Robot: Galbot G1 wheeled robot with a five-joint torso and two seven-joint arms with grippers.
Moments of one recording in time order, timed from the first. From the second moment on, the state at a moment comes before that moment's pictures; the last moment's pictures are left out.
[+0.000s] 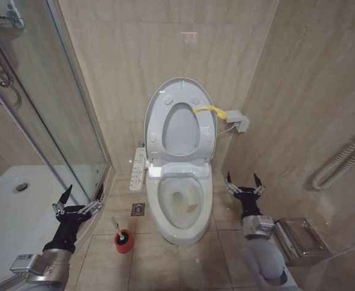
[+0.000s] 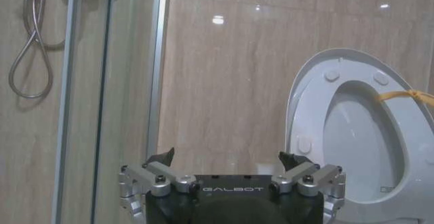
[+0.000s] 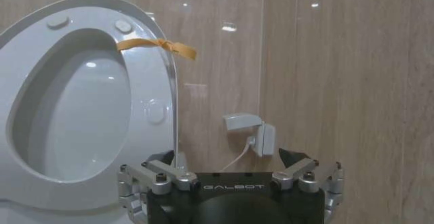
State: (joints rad) left arm 1.65 -1.28 -0.73 -2.32 -0.43 -0.02 -0.03; right arm -1.35 1.34 0.51 1.97 0.14 0.10 0.27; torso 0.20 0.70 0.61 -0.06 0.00
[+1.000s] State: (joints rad) left arm 1.65 -1.28 -0.73 -2.32 -0.43 -0.02 -0.03; right arm -1.35 1.40 0.53 1.96 0.10 0.11 0.27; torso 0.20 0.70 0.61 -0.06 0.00
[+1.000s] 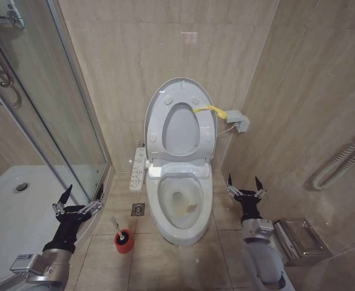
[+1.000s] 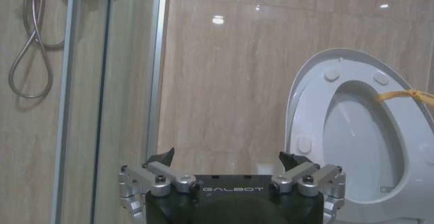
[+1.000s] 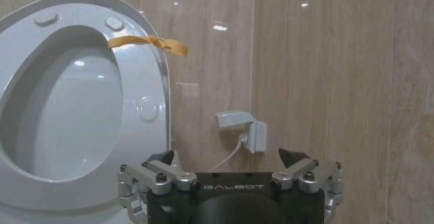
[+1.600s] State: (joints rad) left arm 1.65 -1.28 -0.73 -2.32 -0.43 -0.02 -0.03; right arm -1.35 1.40 0.53 1.96 0.10 0.11 0.27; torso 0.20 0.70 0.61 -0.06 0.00
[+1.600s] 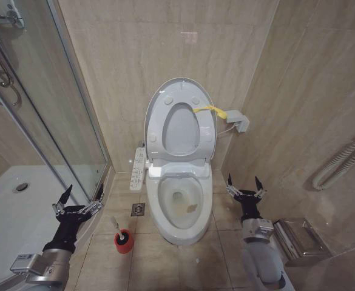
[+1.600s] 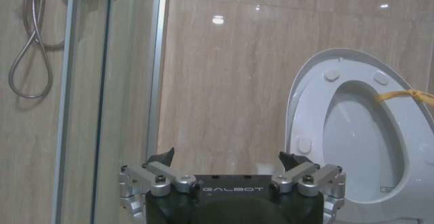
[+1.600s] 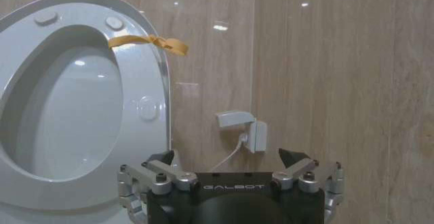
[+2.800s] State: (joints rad) left arm 1.65 -1.28 -0.73 -2.32 -0.43 -0.02 -0.03; right arm -1.35 1.40 0.53 1.96 0.10 0.11 0.27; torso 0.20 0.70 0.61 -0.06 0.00
